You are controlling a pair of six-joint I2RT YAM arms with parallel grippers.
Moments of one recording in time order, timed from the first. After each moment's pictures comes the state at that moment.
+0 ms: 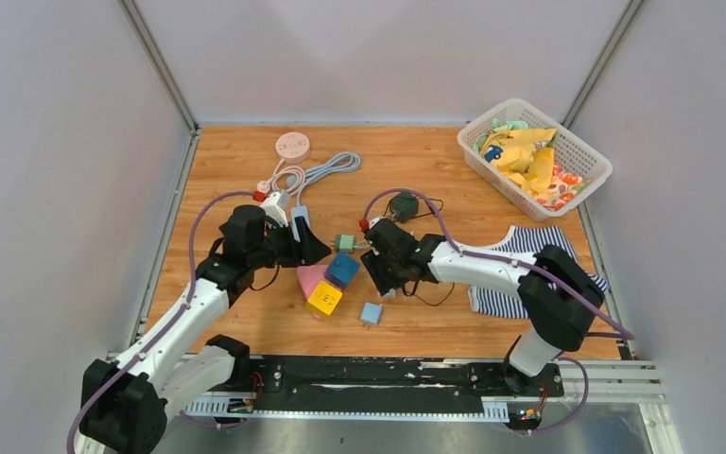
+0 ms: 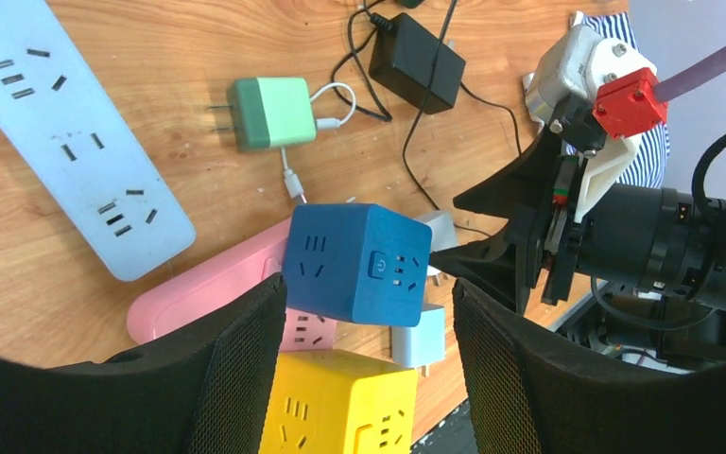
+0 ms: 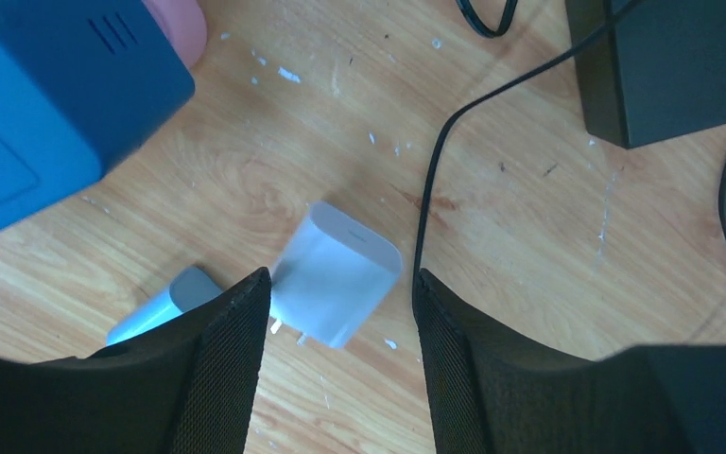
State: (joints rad) left arm -0.35 0.94 0.58 -0.19 0.39 -0.54; right arm 0.93 1.60 0.98 -0.44 0.11 0.29
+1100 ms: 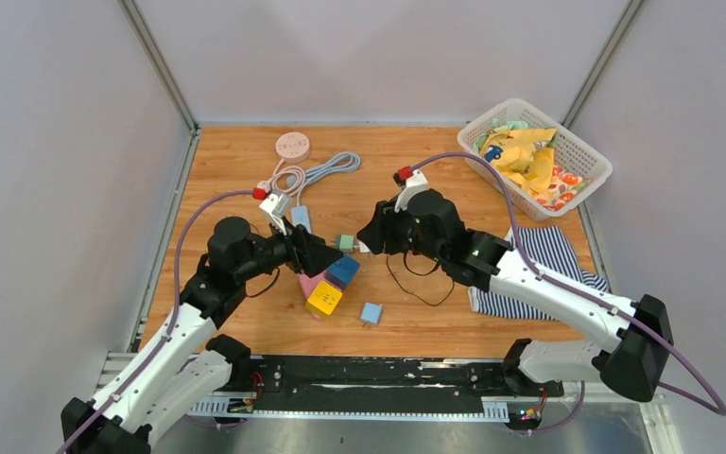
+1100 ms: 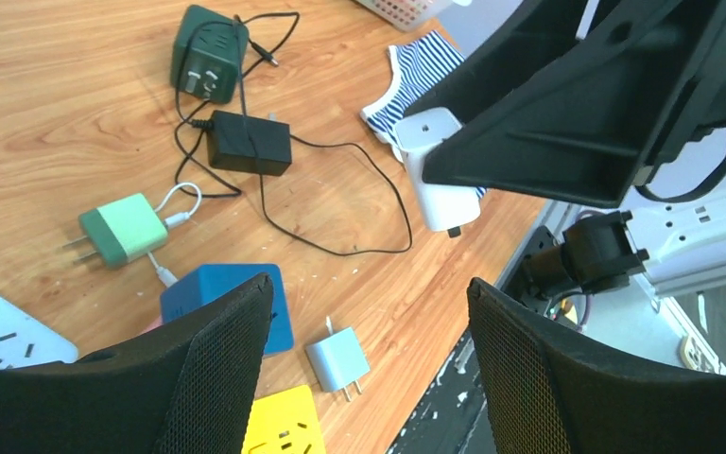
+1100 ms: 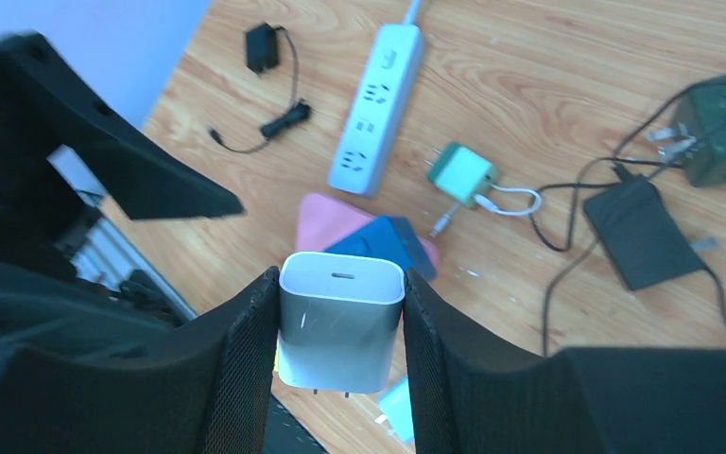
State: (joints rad) left arm -0.44 0.71 0.58 -0.06 0.50 -0.47; right arm 0.93 1.21 1.03 -0.23 0.11 0.51
